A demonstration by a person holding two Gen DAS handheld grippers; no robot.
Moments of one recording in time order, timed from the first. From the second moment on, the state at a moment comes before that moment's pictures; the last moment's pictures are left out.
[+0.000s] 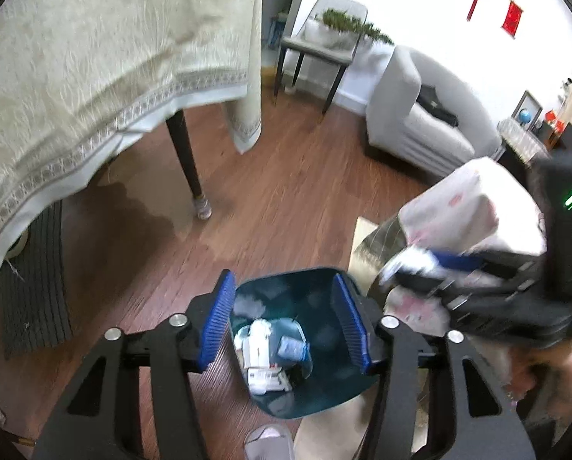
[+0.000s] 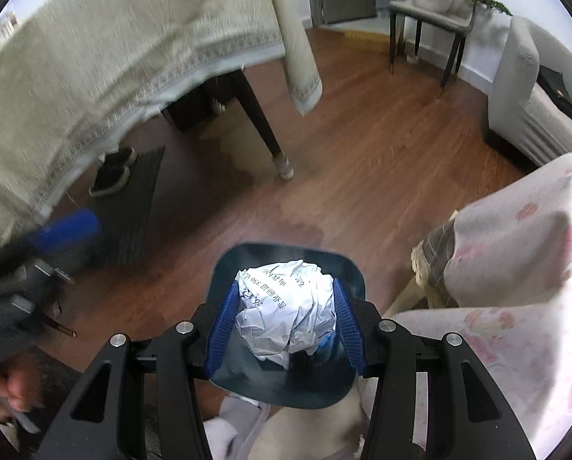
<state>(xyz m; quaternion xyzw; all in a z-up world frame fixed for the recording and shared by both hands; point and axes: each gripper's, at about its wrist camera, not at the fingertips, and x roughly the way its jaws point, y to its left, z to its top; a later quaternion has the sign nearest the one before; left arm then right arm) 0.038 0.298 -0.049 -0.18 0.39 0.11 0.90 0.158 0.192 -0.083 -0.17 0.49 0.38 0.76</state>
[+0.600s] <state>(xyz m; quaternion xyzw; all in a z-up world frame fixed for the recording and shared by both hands) 0.045 0.275 -0.003 -0.17 0.35 0.08 0.92 0.154 0.178 -0.109 -0.20 0.51 0.36 0.75</state>
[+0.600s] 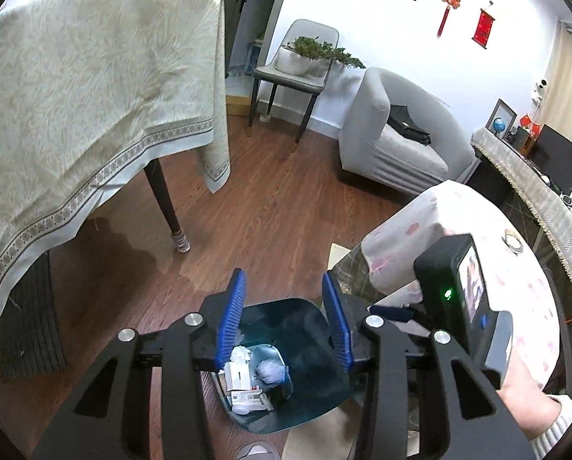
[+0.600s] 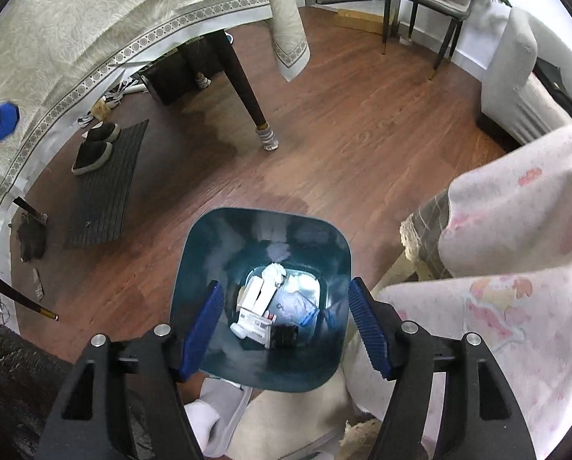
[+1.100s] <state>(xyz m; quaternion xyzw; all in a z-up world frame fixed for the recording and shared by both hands) 0.072 0.220 0.034 -0.13 0.32 0.05 0.94 0.157 0.128 -0.044 -0.14 0.46 0.39 0.78</state>
